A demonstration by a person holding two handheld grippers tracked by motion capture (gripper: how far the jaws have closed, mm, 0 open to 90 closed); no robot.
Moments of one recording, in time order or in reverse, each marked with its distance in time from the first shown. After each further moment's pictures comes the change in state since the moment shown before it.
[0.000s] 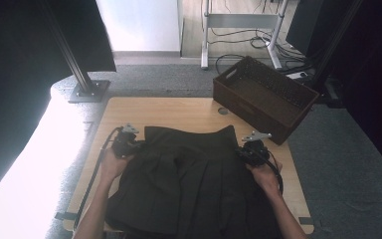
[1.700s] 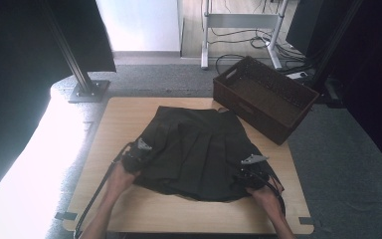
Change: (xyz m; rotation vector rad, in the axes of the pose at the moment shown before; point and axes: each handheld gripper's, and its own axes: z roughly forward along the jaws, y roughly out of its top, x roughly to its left) left arm -0.030 -0.033 0.036 0.210 0.066 0.033; right arm 0.016 -0.076 0.023 0.151 0.042 0.028
